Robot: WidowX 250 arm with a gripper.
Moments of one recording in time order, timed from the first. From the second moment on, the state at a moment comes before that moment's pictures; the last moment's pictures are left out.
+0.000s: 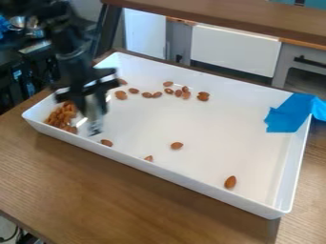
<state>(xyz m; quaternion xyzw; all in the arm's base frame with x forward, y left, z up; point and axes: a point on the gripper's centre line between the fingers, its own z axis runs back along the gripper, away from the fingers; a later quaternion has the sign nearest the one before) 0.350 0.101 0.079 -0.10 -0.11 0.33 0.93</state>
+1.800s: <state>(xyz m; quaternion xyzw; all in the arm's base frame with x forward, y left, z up) 0.374 -0.147 0.057 -0.06 -0.11 0.10 0.99</state>
